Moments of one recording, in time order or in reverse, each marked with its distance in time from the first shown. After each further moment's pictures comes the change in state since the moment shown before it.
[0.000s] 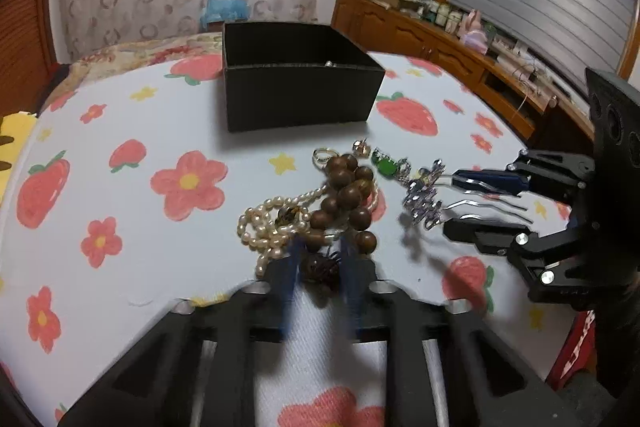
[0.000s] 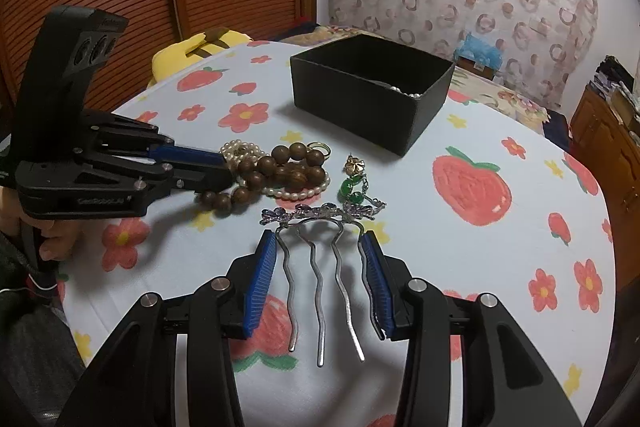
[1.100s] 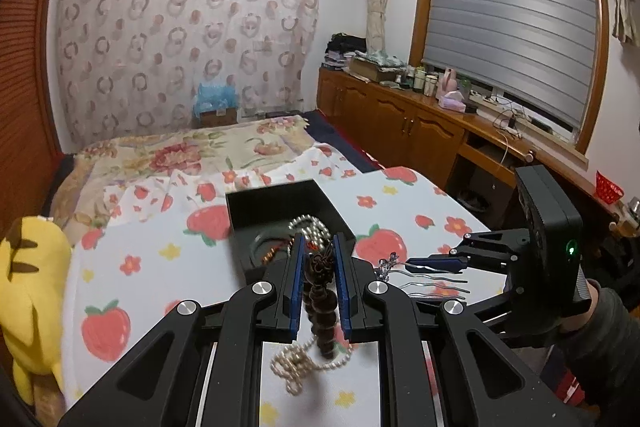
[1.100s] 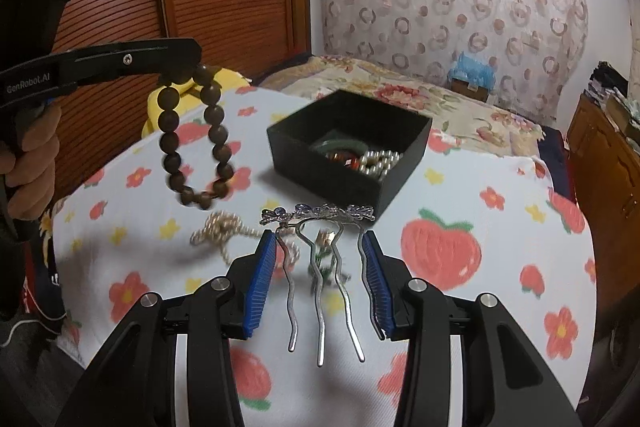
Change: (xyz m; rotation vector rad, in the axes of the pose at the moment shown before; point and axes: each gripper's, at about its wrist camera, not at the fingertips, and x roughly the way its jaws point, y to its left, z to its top) left arm -0.084 -0.015 0.091 0.107 -0.280 0.000; right arm -0.022 -0.028 0.048 0.029 -0.101 0.009
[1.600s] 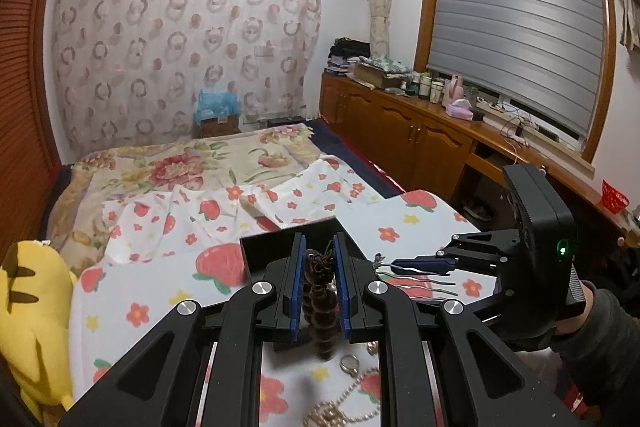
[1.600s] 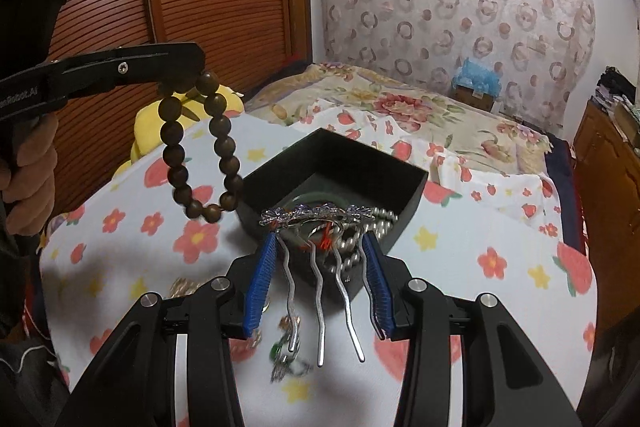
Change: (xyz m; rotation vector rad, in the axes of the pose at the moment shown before) left arm 0.036 0.032 0.044 0.000 -0.006 -0.004; right arm 0.043 -0.031 0.055 -0.001 -0.003 0.020
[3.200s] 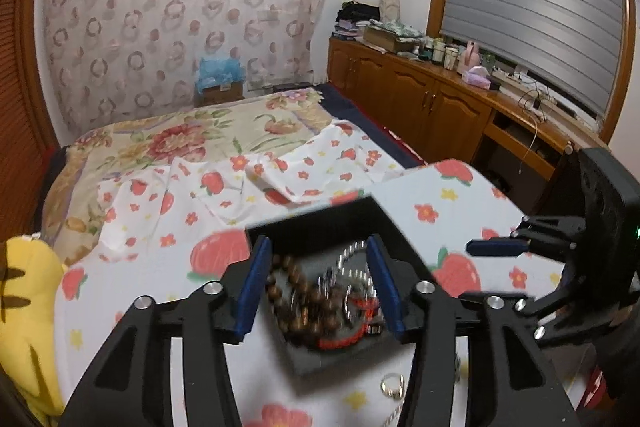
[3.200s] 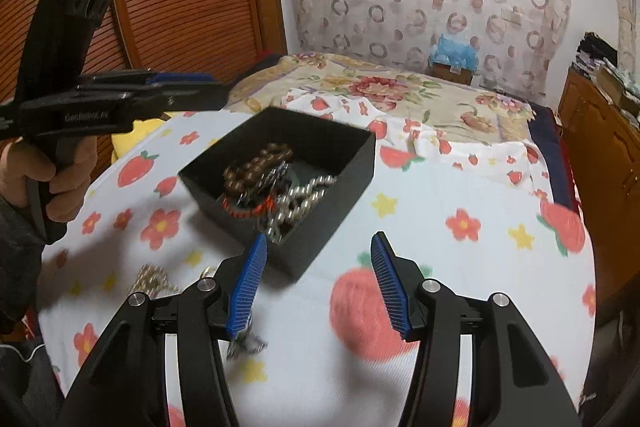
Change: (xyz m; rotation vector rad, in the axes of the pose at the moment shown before) left arm 0.076 0.027 -0.014 0.006 0.127 0.027; right arm -0.003 -0.036 -0.029 0.106 0.030 -0.038
